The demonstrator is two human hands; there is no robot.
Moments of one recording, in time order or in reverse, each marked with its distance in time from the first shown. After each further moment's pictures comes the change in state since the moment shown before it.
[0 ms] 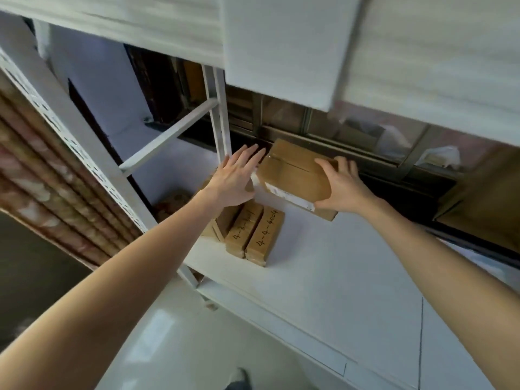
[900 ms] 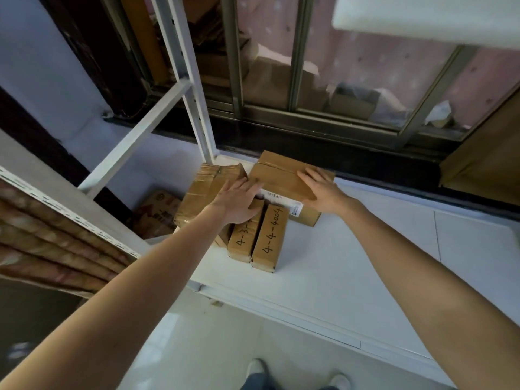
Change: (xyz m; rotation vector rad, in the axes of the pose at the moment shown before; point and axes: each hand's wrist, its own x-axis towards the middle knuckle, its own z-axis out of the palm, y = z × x) left_hand 0.029 -0.038 0.091 -0.015 -0.398 0.096; right_hand 0.051 -0.002 0.104 0.089 -0.268 0.154
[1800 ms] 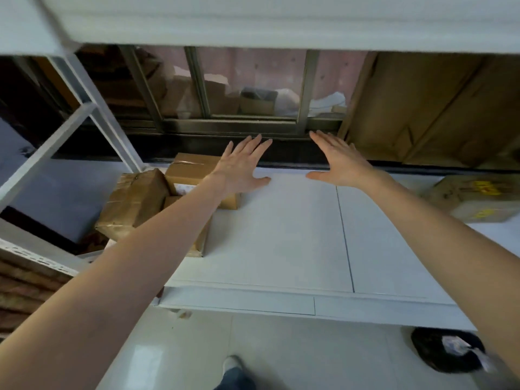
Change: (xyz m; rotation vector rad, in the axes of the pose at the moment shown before) left_hand 0.008 0.232 -0.056 0.102 0.238 0.260; right_hand -0.210 0.160 -0.090 -0.007 0.327 0.078
